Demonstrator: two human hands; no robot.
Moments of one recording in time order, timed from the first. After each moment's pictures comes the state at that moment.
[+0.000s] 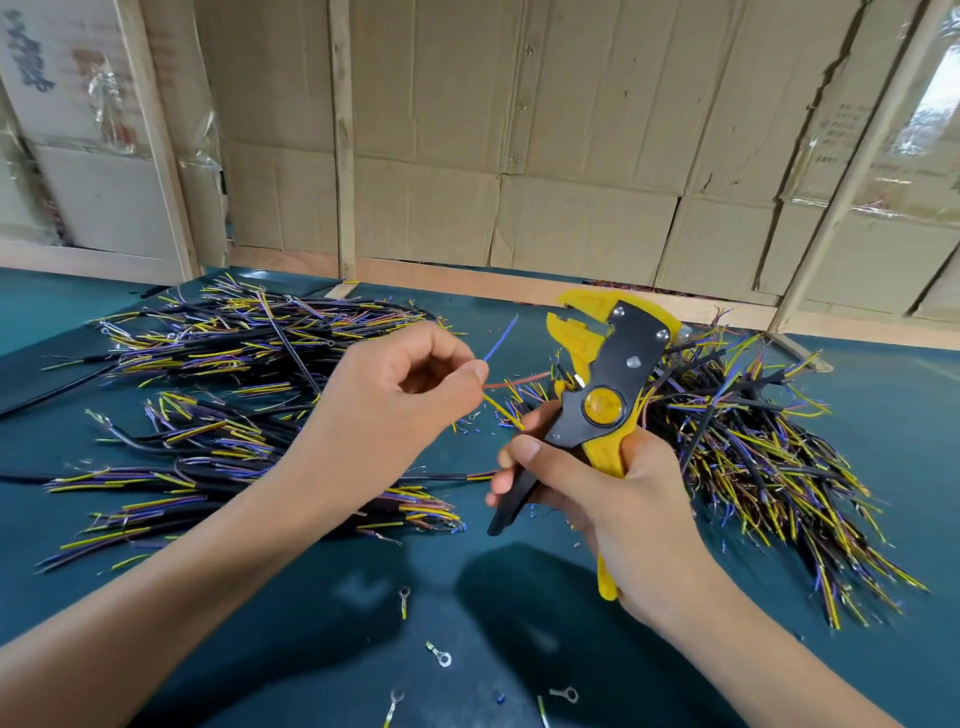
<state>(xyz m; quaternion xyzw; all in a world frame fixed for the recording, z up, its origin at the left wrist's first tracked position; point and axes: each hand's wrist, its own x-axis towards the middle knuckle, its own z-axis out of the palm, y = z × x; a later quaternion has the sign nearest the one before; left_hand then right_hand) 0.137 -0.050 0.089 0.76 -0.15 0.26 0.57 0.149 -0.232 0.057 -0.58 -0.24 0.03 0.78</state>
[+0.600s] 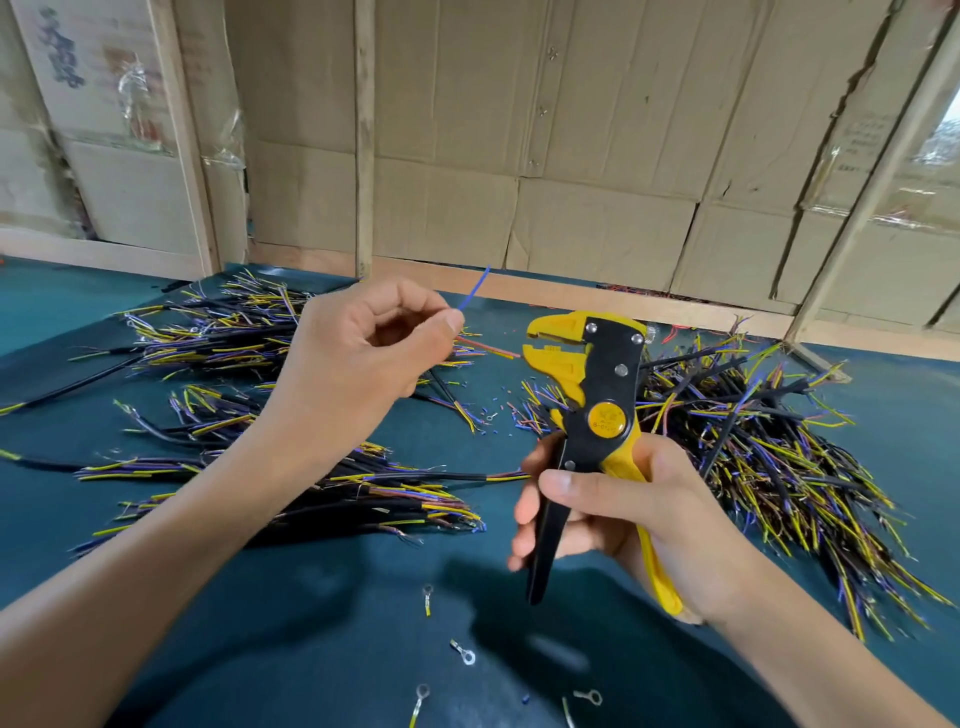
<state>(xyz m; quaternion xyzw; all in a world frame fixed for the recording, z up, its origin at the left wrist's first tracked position) 0.144 -0.018 0.101 0.71 -0.16 0.33 0.60 0.150 -0.246 0.068 -0.60 -0.27 0.21 0.73</state>
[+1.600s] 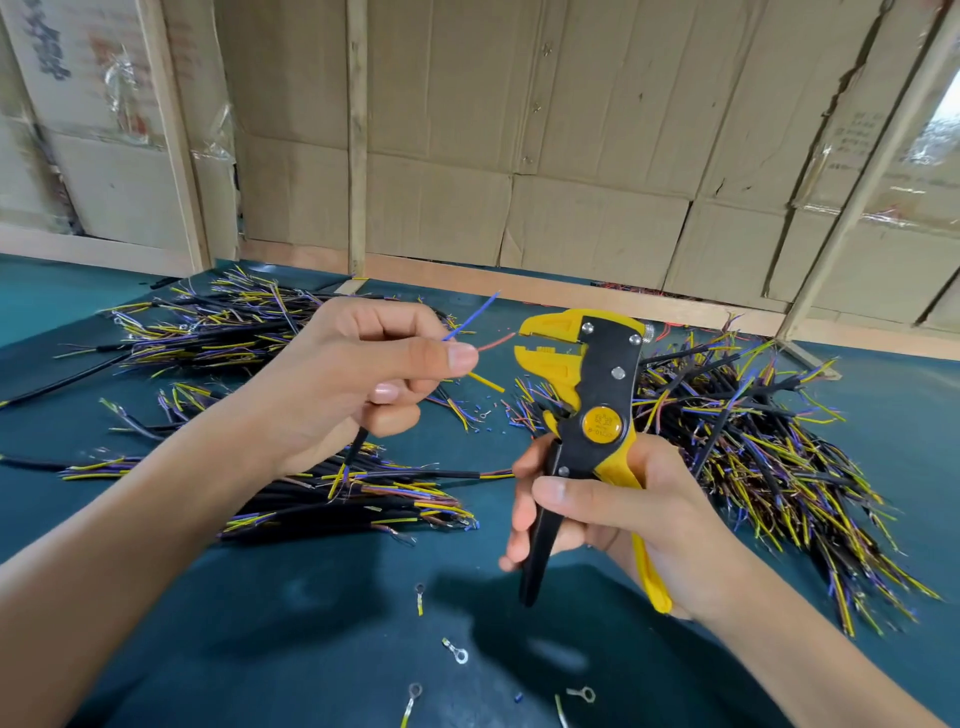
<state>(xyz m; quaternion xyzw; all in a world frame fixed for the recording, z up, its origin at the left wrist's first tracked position) 0.134 -0.008 0.111 0.68 -0.19 0.03 0.71 0.157 -0.251 0.057 -0.60 -0.31 0.20 0.71</state>
